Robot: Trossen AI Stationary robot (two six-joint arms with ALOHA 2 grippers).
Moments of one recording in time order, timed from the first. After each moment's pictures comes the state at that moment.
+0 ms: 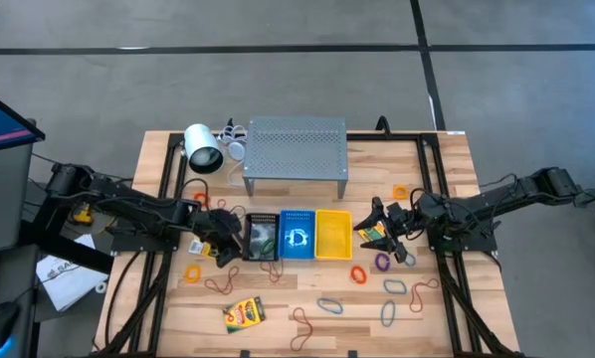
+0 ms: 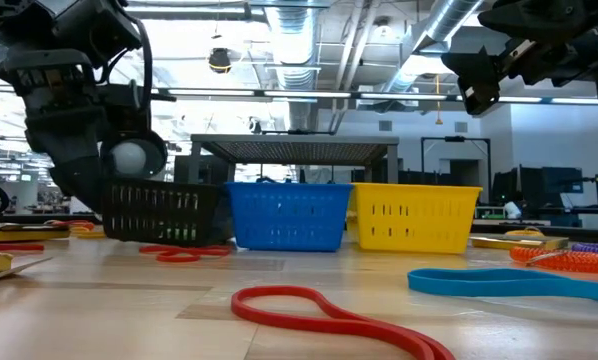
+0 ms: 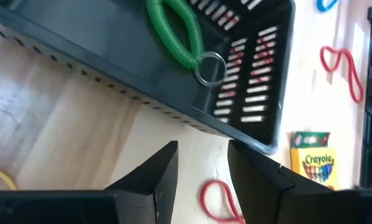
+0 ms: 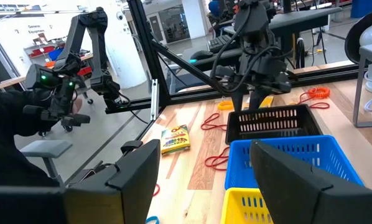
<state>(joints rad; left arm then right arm) -0.13 1.12 0.35 -0.12 0.18 -0.66 0.16 0.86 0.19 0.63 -0.13 0.26</state>
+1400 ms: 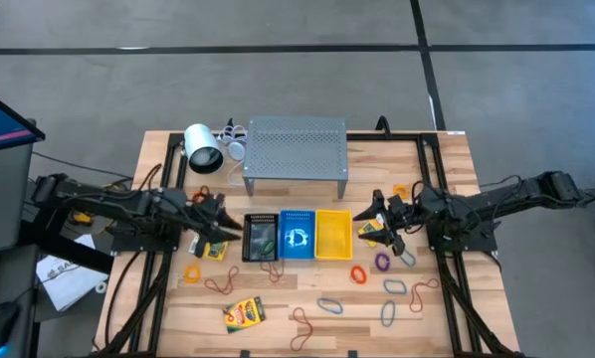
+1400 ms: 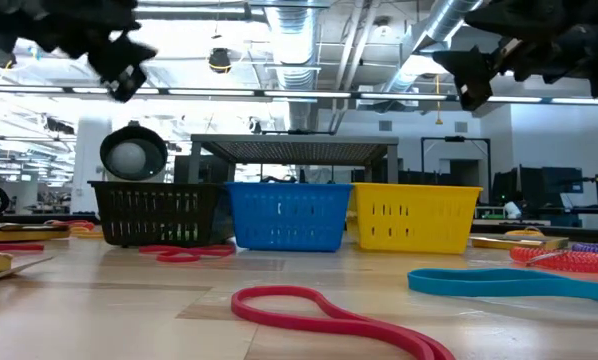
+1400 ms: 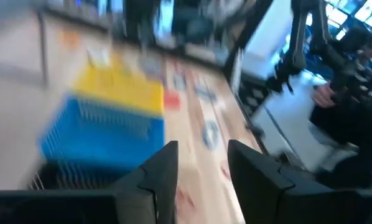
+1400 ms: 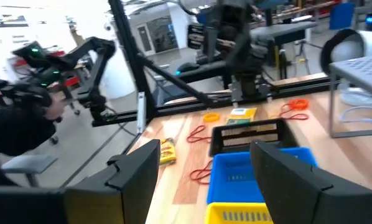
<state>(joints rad) -0.13 0.62 0.35 0.05 0.07 -0.33 0.08 0.83 0.22 0.59 -0.13 0.26</state>
